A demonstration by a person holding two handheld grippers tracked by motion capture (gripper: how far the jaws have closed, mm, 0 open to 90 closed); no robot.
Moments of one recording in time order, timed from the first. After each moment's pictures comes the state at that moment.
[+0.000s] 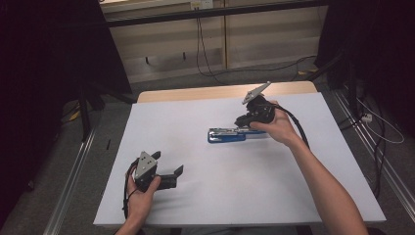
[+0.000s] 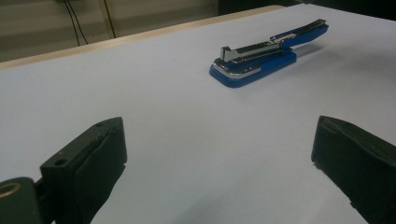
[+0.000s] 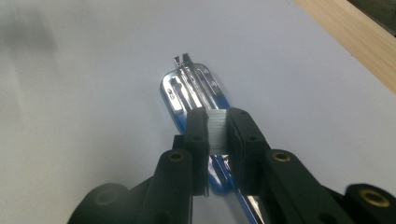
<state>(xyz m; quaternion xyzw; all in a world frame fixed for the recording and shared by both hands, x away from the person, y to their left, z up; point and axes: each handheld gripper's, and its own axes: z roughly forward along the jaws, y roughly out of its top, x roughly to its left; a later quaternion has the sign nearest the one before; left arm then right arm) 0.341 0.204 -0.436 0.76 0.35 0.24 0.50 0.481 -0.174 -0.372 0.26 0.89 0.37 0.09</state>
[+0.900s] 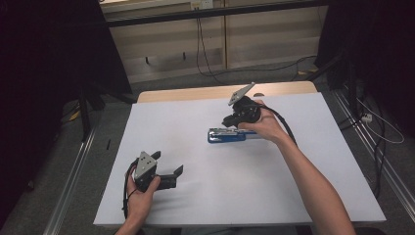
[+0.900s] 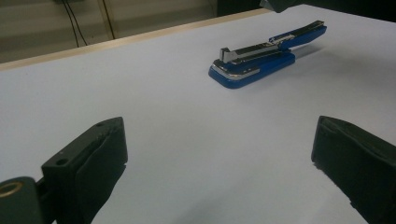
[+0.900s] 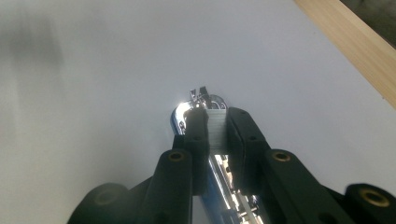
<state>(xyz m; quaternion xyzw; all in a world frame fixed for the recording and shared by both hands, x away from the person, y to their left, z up) 0.341 0.205 -0.436 0.76 0.35 0.24 0.50 0.494 -0.137 -0.378 0.21 0.90 0.37 0.09</state>
